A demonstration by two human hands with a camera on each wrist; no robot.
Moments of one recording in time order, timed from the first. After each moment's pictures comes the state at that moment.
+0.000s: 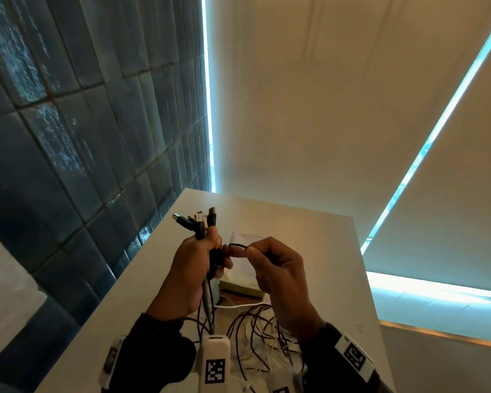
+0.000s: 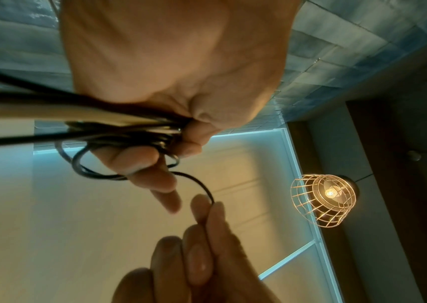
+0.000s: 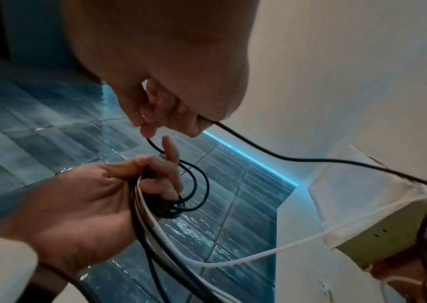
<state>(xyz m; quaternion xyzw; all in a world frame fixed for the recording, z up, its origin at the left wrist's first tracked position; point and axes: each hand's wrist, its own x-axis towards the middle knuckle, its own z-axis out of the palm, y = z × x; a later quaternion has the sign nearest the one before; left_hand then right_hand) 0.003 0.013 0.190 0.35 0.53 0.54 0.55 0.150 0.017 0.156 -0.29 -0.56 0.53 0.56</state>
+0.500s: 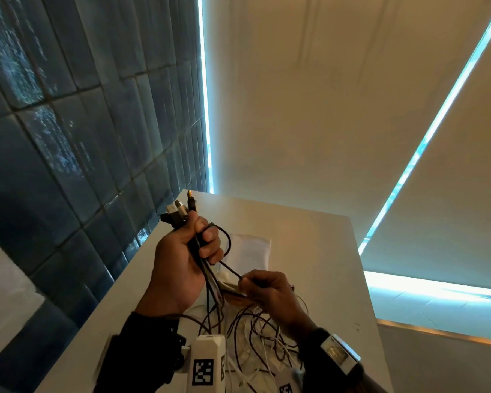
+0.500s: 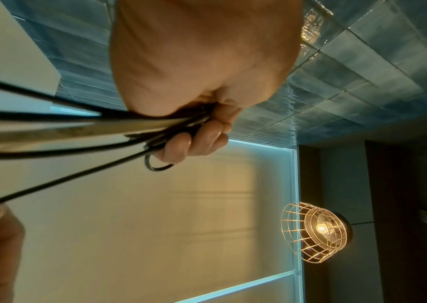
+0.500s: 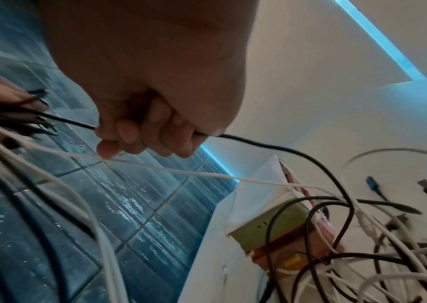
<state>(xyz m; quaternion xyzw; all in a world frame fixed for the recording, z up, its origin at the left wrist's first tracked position) -0.005 0.014 0.200 0.26 0.30 0.65 0.65 0.162 0.027 0.101 -0.37 -0.58 0.60 0.41</state>
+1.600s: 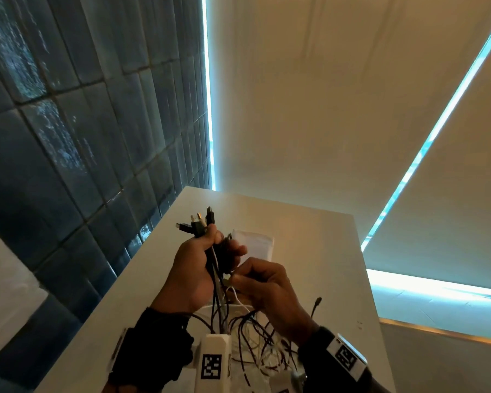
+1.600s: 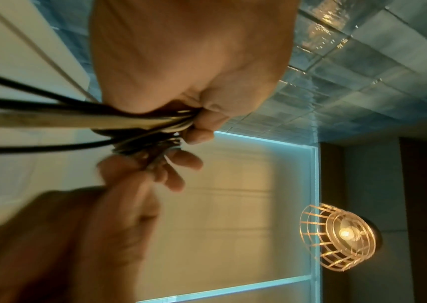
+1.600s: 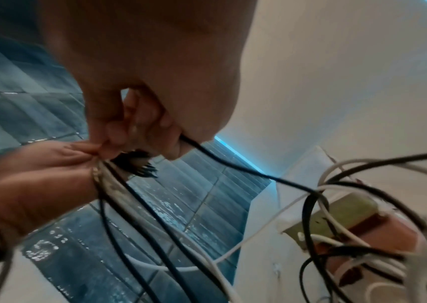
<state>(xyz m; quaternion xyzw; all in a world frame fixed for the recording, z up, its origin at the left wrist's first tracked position) 0.003 0.016 0.182 0.22 0.41 0.59 0.66 0.147 0.018 0.125 -0.31 -0.58 0.62 0.44</state>
